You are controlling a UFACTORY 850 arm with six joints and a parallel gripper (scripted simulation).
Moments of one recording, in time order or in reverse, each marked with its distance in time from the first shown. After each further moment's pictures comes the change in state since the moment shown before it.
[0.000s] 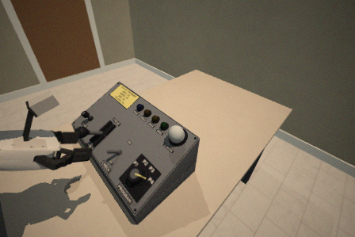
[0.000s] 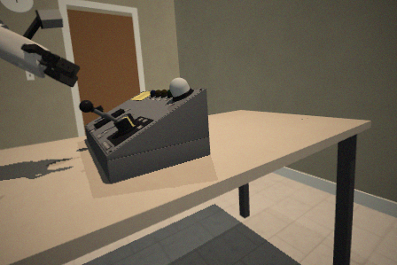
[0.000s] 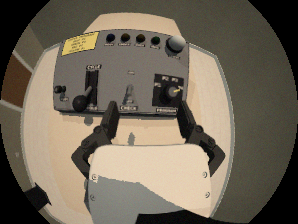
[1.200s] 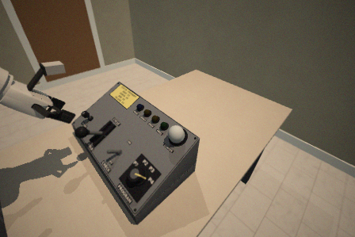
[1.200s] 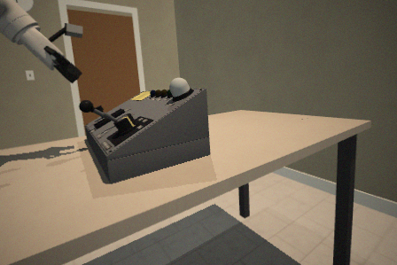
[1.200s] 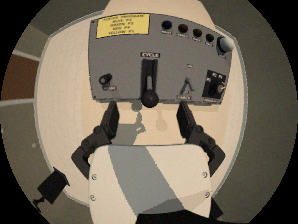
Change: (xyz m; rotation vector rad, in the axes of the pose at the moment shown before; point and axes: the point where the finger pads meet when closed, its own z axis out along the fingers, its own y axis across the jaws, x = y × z) arm 0.039 -0.153 -0.009 0.099 -0.309 0.082
